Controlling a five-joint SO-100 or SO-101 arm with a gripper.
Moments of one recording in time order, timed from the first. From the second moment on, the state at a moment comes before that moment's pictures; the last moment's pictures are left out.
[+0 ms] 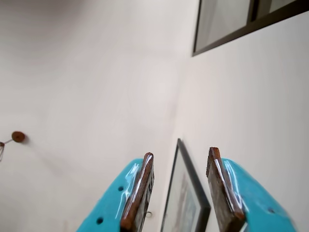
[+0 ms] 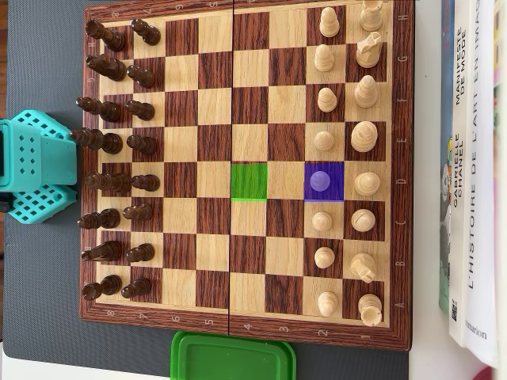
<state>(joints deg) -4.2 192.1 179.8 -99.7 80.0</state>
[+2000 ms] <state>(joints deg) -5.6 191.8 179.4 -55.3 79.6</state>
